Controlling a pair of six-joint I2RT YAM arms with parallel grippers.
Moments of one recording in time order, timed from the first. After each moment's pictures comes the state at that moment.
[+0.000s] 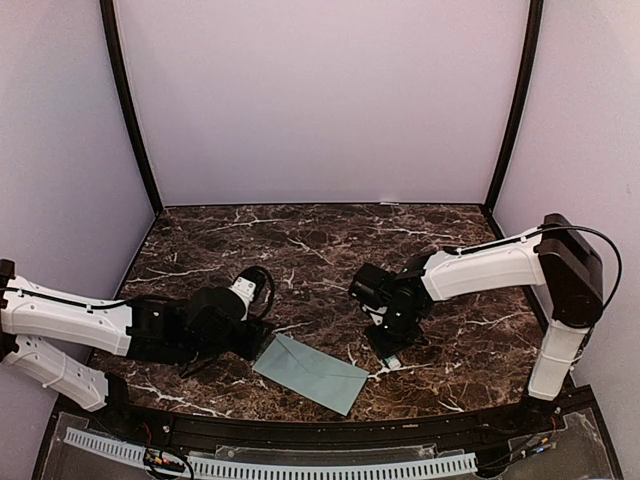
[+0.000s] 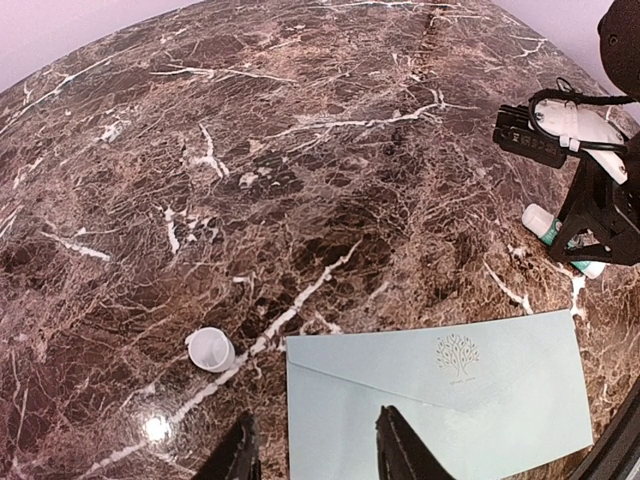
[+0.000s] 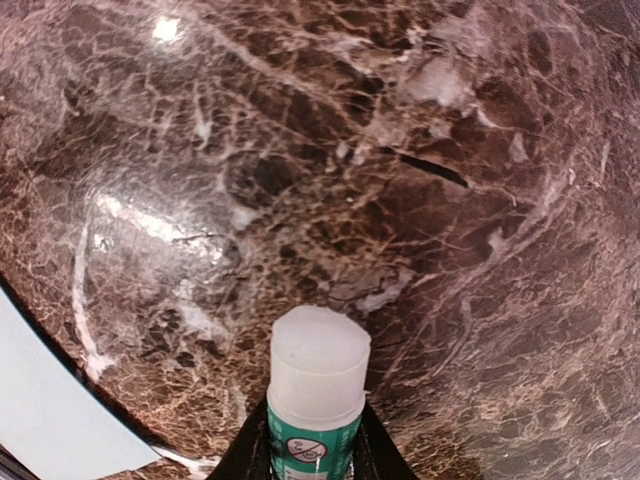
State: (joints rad) left arm -1.16 1.24 0.64 -0.15 -0.47 -0.48; right arm 0.98 1.82 1.14 -0.80 0.04 0.50
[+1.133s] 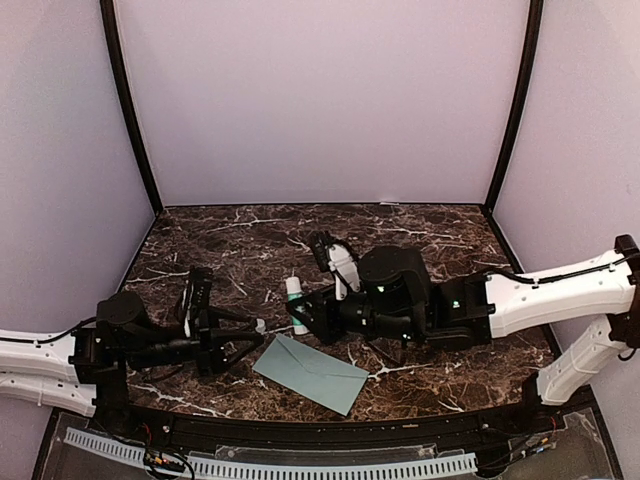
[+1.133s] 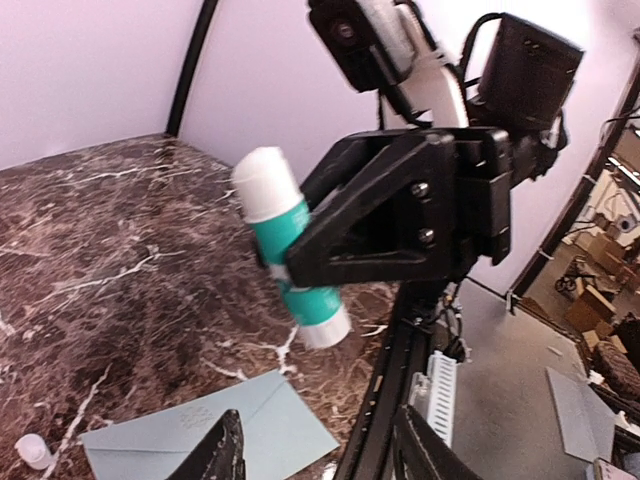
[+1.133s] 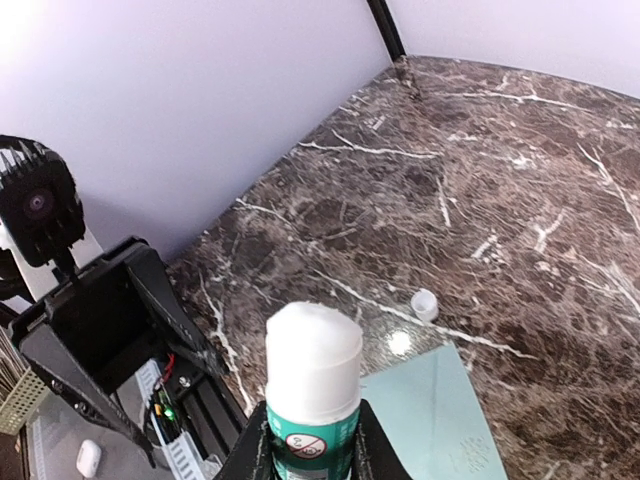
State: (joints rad) left arm -1.16 0.72 0.33 0.27 0.02 -0.38; right arm 1.32 1.45 1.05 -0.01 0.22 0.55
